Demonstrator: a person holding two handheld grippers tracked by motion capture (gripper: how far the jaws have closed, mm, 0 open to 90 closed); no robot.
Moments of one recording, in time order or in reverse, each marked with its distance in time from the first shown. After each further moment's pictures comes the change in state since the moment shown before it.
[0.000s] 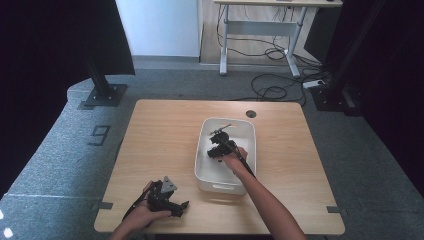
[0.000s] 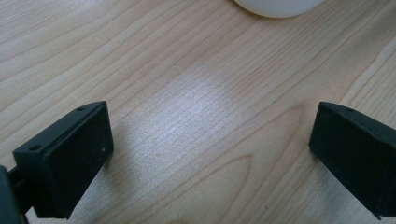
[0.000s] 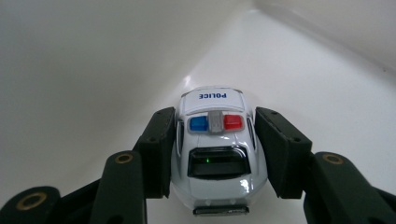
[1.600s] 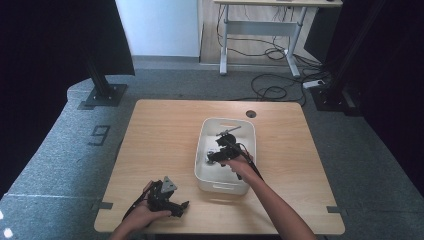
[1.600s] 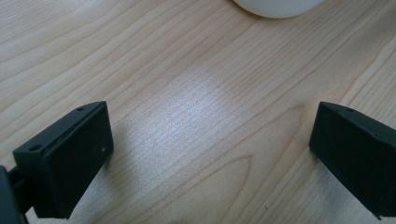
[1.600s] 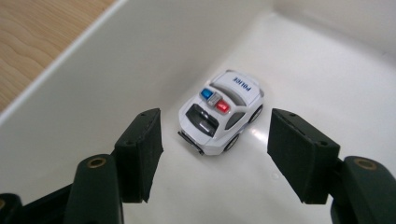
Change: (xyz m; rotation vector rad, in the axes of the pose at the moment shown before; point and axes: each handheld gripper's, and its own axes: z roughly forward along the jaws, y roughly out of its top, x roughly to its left) left arm 0.000 0.000 0.000 -0.001 -0.003 -0.001; right arm 0.003 -0.016 -0.046 -0.066 0.120 0.038
